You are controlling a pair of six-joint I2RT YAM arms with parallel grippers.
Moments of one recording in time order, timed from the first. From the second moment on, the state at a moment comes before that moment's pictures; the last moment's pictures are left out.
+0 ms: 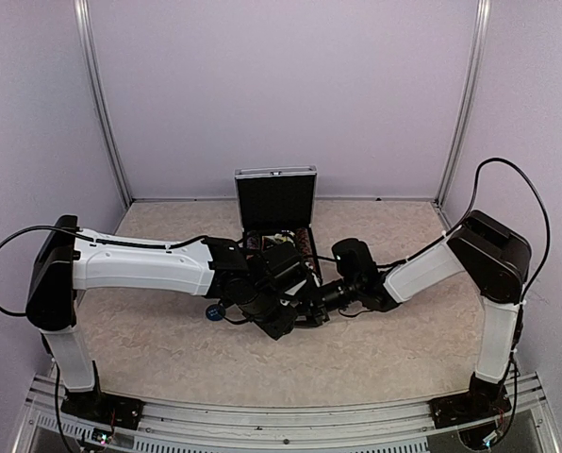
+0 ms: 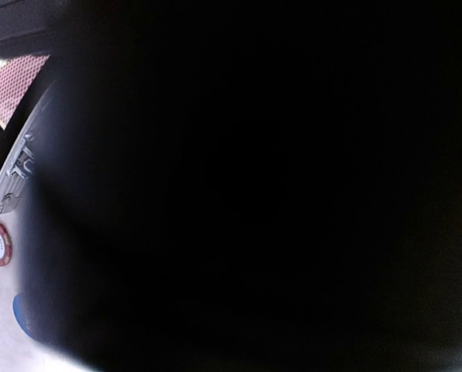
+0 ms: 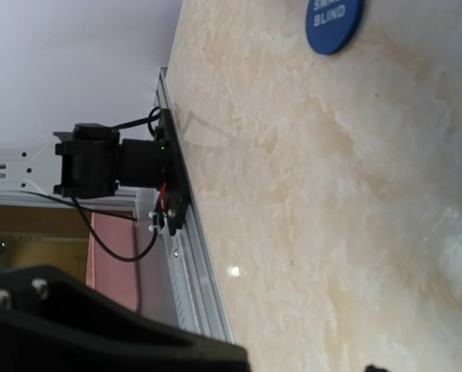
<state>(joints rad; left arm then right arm) -1.15 1.87 1.43 -0.71 -0.14 -0.33 0.79 1.96 0.91 0.56 -0.96 0.89</state>
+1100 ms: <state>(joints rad) -1.15 1.87 1.43 -0.70 -0.14 -0.31 0.79 1.98 0.93 0.60 -1.03 0.93</state>
